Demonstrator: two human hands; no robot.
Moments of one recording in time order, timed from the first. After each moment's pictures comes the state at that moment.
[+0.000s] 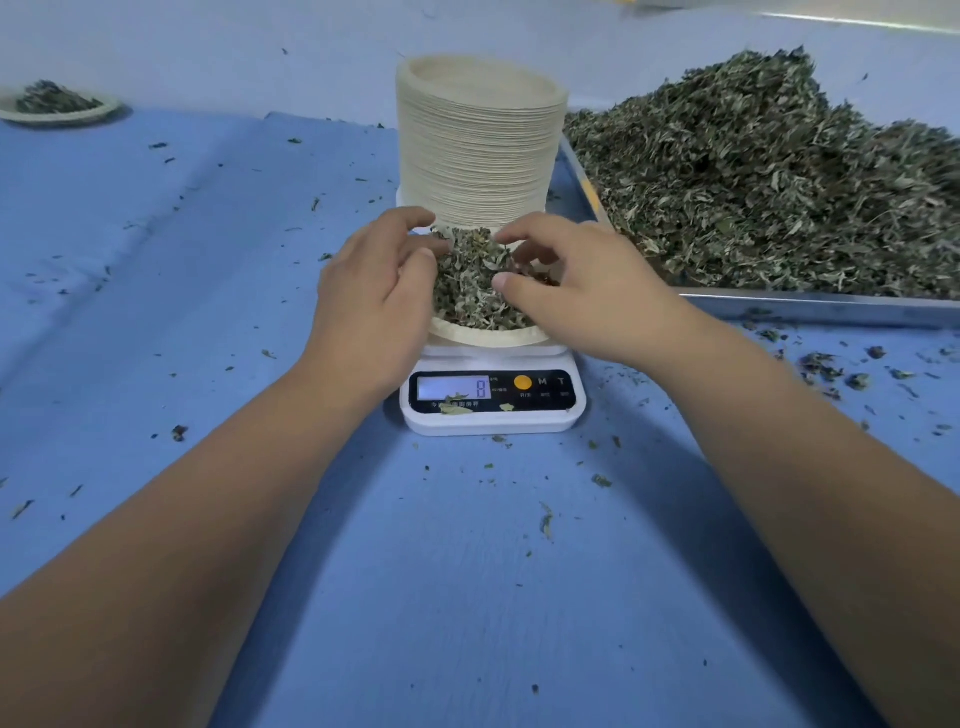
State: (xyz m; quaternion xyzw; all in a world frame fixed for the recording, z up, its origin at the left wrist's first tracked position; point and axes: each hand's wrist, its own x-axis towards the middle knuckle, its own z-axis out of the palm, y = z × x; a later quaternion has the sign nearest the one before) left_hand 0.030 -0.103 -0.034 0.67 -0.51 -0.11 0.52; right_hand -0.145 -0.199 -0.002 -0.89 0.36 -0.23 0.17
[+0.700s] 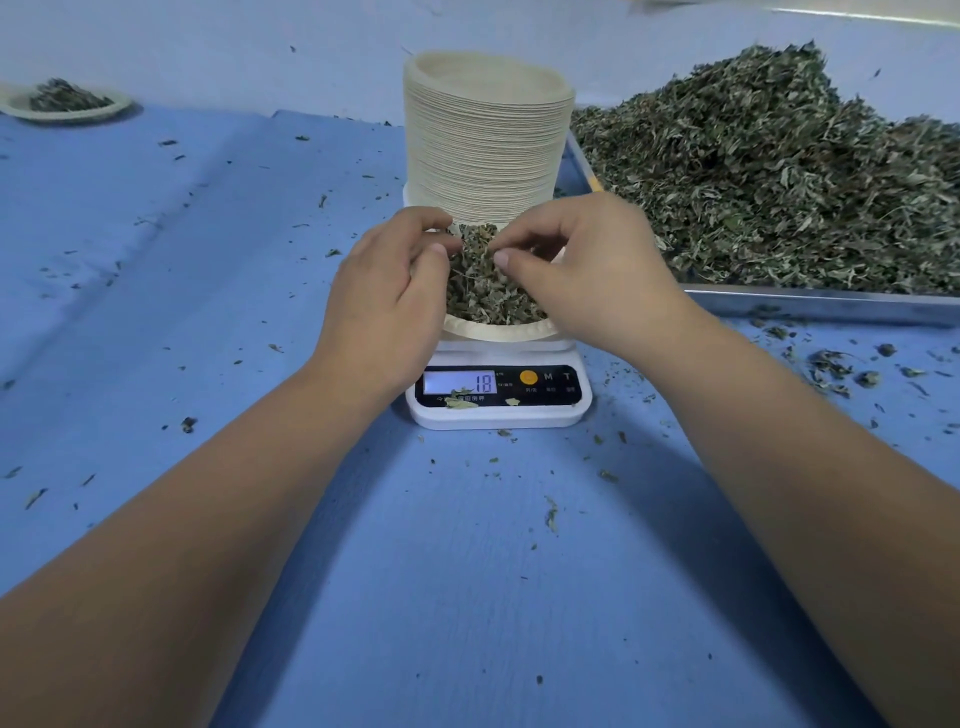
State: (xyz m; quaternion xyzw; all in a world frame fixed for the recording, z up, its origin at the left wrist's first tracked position) left_hand 0.024 -0.100 -0.035 0.65 -0.52 -0.10 0.54; right_hand -0.132 -0.186 0.007 -0.86 0.35 -0.34 0.17
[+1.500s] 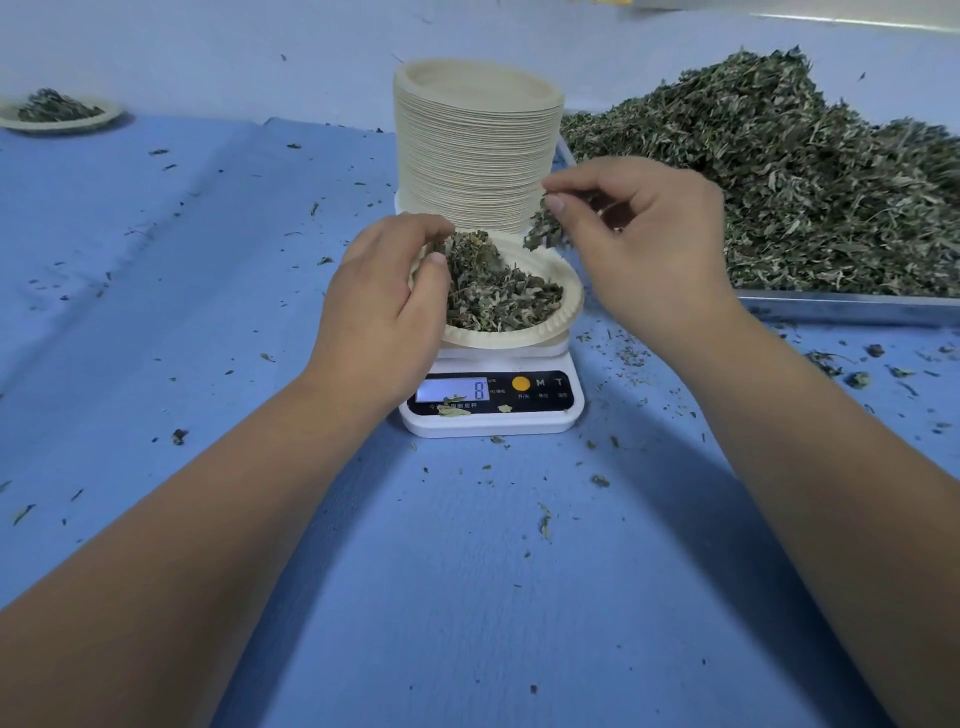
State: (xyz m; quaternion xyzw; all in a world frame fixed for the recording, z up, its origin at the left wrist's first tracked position) left_hand 0.020 -0.100 -0.035 0.66 -0.55 -0.05 0.51; right_hand -0.157 -0.195 0.014 -0.80 0.32 -0.50 0.14
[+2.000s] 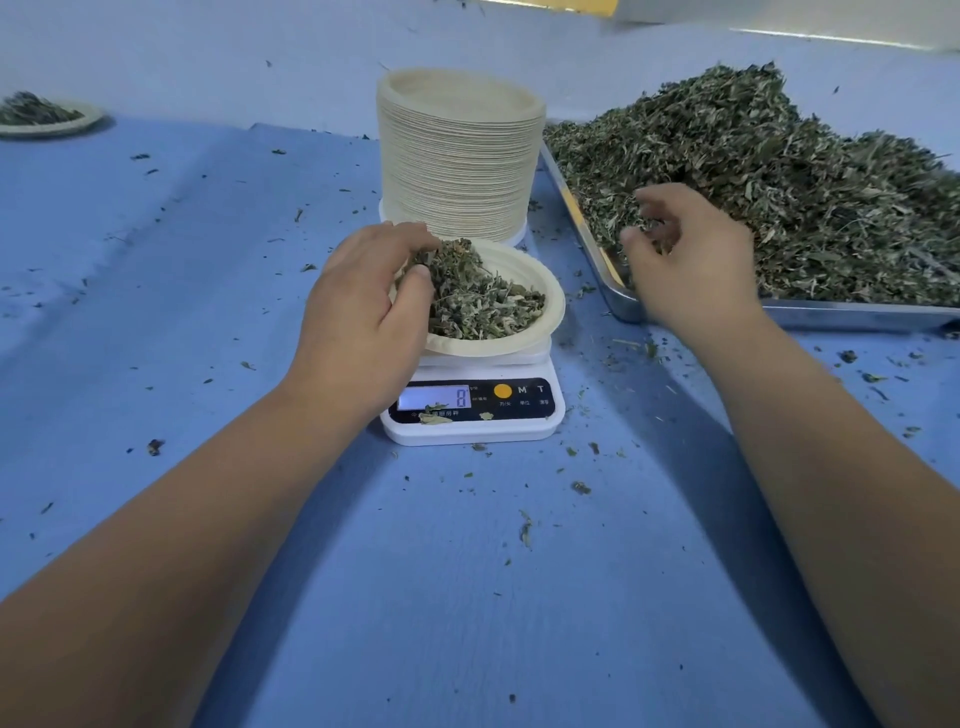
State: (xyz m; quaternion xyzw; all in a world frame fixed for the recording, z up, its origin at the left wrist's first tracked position) left_hand 0.021 -0.099 -0.035 0.66 -0.56 -0.04 0.51; right_hand -0.209 -0.252 -0.009 -0.76 0.49 -0.40 0.09
